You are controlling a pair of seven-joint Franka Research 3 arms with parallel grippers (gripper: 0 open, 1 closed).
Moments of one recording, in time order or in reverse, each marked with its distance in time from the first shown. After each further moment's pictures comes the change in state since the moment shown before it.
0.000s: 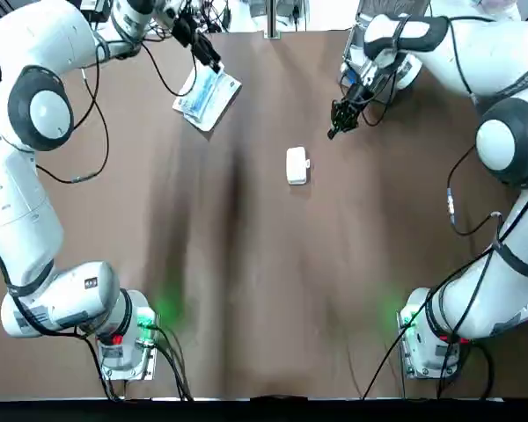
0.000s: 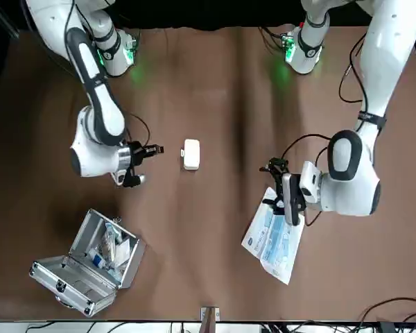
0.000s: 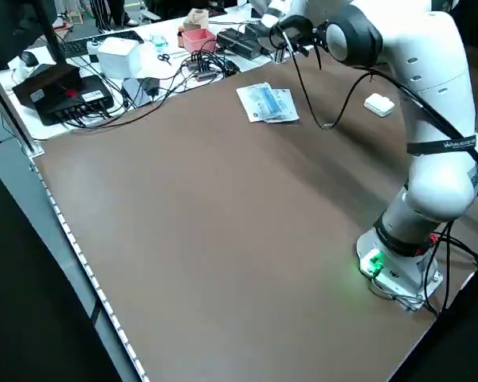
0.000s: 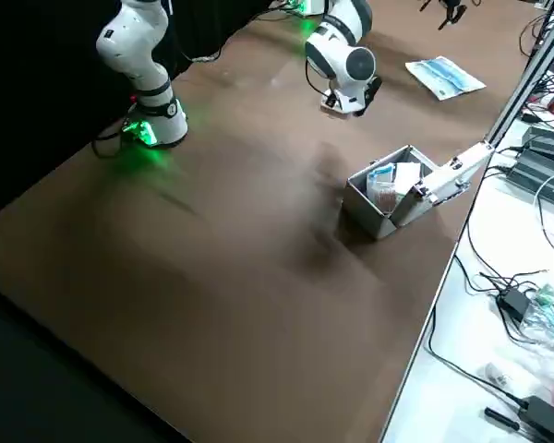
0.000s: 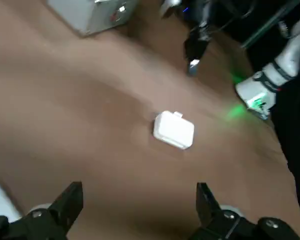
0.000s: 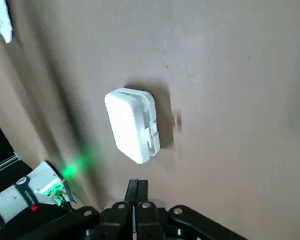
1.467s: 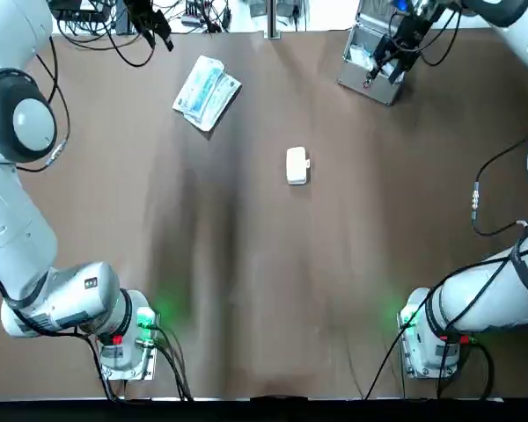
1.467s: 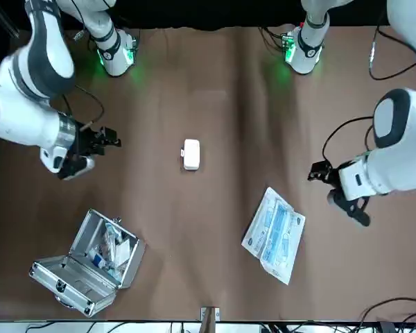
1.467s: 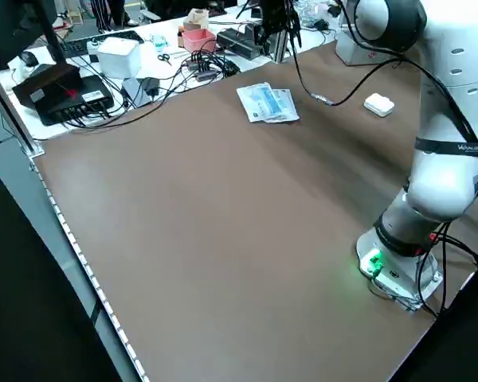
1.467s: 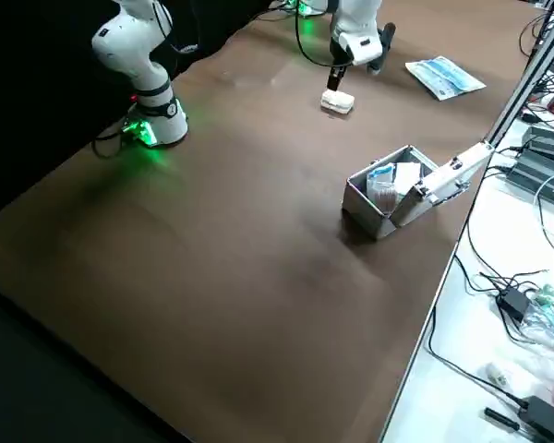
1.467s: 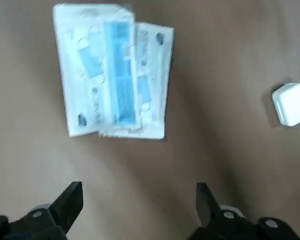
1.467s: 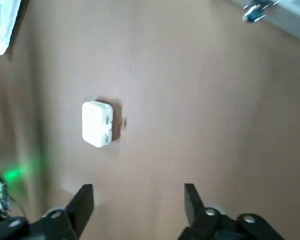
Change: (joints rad) left arm -0.002 -0.224 0.158 0.058 0.500 -0.145 -0.897; right arm -0.172 -0.278 -0.001 0.132 -0.401 -0.212 0.050
